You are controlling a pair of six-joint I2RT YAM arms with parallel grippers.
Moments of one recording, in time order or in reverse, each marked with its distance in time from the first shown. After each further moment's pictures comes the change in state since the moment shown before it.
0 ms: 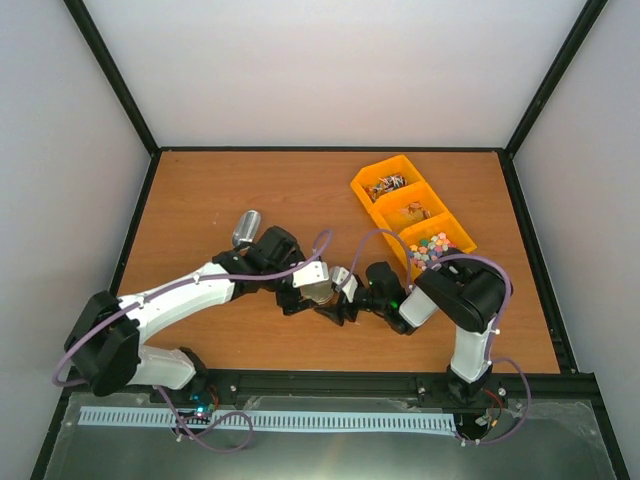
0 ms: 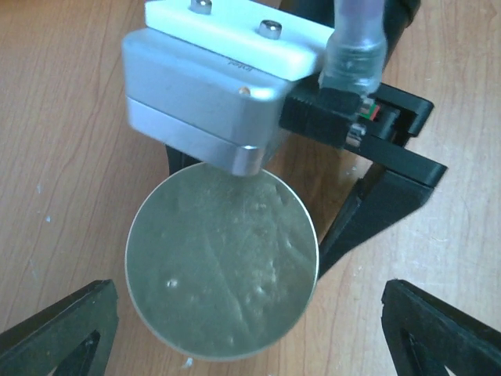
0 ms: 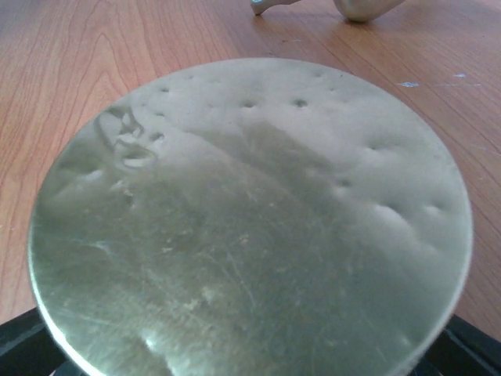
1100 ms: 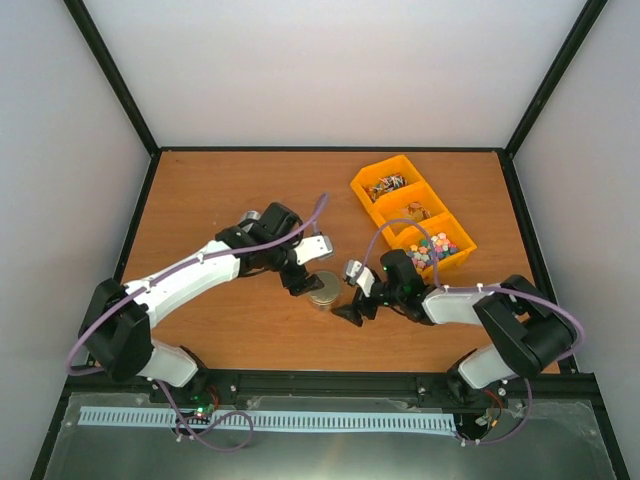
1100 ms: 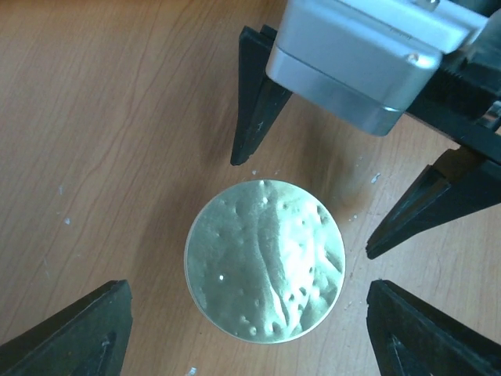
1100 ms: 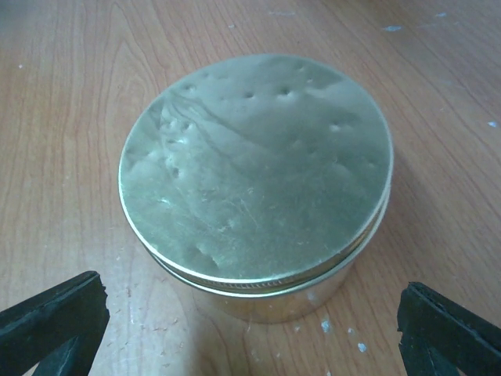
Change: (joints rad) left arm 0.063 0.123 0.219 -0.133 0.072 -0.133; right arm -0.113 -0.388 0.019 -0.618 -0.071 -0.073
